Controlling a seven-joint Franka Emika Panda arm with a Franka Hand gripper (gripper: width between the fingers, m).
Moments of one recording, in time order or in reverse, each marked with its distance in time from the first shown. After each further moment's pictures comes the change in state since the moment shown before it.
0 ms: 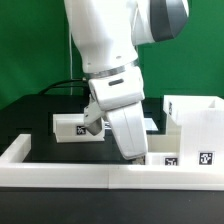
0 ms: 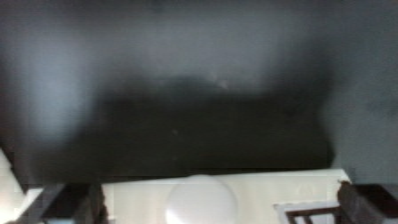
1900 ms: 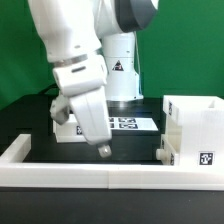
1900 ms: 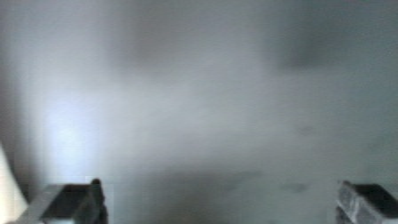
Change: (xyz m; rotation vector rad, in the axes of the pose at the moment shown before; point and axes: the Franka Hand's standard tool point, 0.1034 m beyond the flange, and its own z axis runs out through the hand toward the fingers) arm -0.057 -0.035 -0.035 -0.017 -0.005 -0.002
